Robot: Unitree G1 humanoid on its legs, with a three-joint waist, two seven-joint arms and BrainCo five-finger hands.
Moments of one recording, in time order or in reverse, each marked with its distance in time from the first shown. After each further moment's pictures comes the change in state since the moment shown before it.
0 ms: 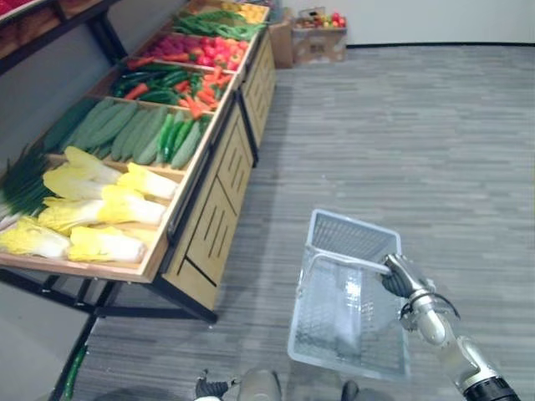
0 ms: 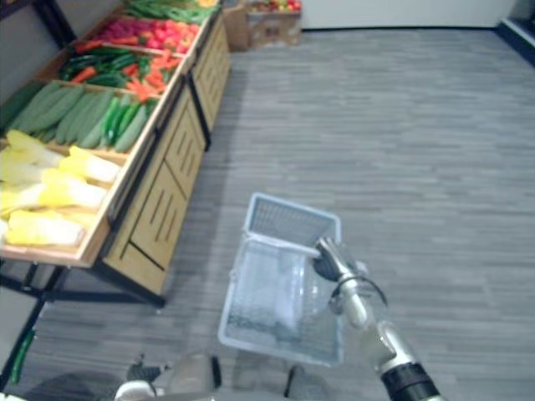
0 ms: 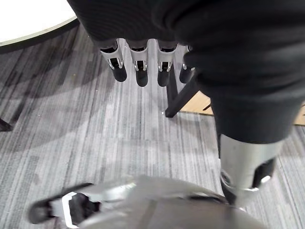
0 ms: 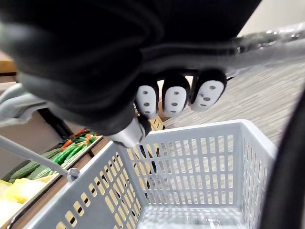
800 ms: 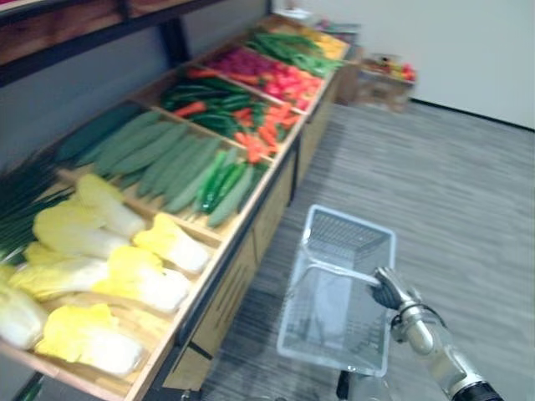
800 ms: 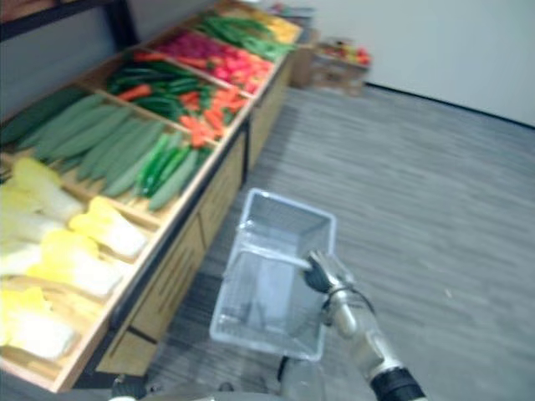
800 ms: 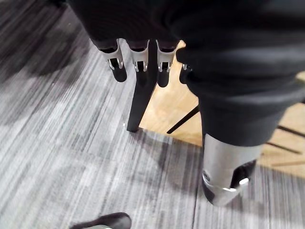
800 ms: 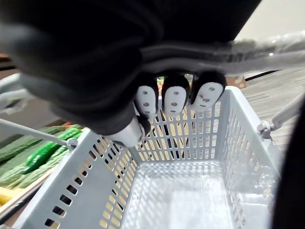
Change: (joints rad) left arm 0.029 0.018 -0.010 -0.003 0.027 0.058 0.047; right arm -0.005 0.048 -0.030 0.204 -0.002 -0.046 -0.033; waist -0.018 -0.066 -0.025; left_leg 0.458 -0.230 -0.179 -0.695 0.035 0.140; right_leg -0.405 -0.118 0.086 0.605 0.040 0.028
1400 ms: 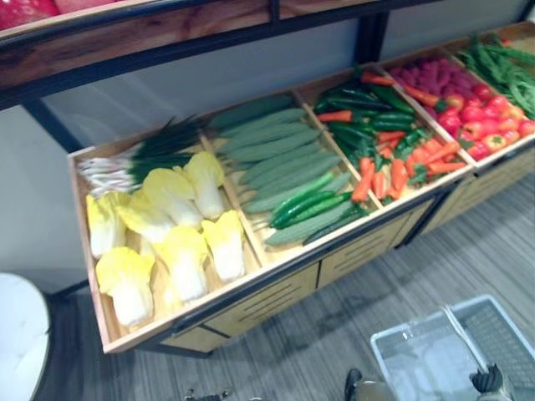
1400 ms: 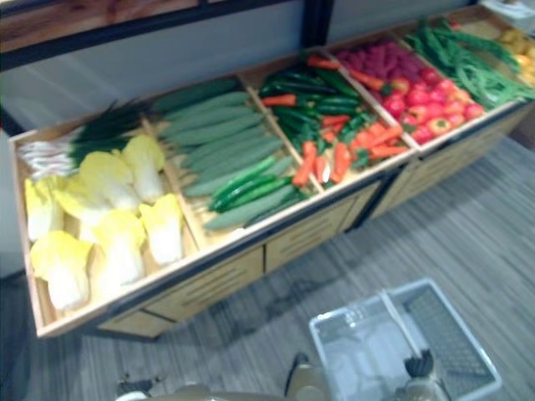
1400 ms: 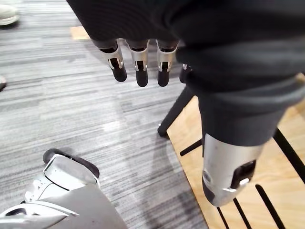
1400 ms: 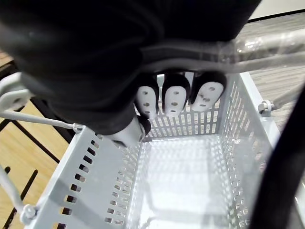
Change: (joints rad) left arm 0.009 -0.058 0.101 -0.017 -0.158 -0.033 0.084; right arm 0.168 0.073 -0.552 0.576 0.201 0.121 -0.124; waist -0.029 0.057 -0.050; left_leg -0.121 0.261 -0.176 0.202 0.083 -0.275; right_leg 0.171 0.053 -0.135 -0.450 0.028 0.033
